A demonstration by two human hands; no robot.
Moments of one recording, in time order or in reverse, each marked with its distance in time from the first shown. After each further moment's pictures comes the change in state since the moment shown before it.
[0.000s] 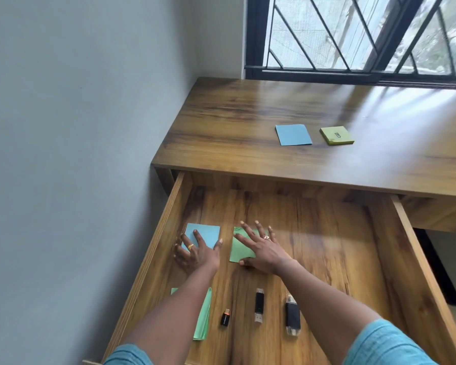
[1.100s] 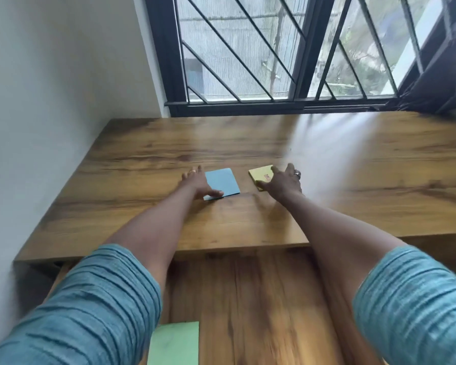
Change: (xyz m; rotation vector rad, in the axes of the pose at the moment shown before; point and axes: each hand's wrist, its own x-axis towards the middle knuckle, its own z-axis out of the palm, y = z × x) left_hand 0.107 0.360 -0.114 0.262 -0.021 0.643; right_hand 0.063 0.258 -0.223 0.352 0.529 0.743
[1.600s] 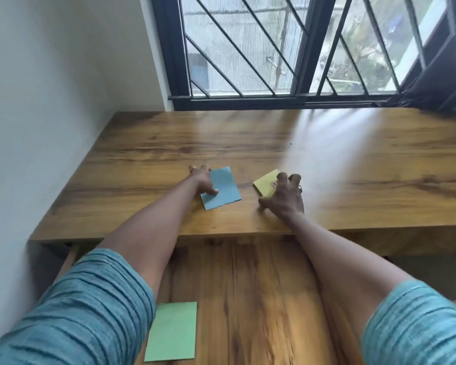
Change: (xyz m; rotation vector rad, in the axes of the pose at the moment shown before) left_hand -0.033 0.010 0.000 -0.178 -0.077 -0.060; right_hand -0.057 0.025 0.015 0.144 0.096 -0.021
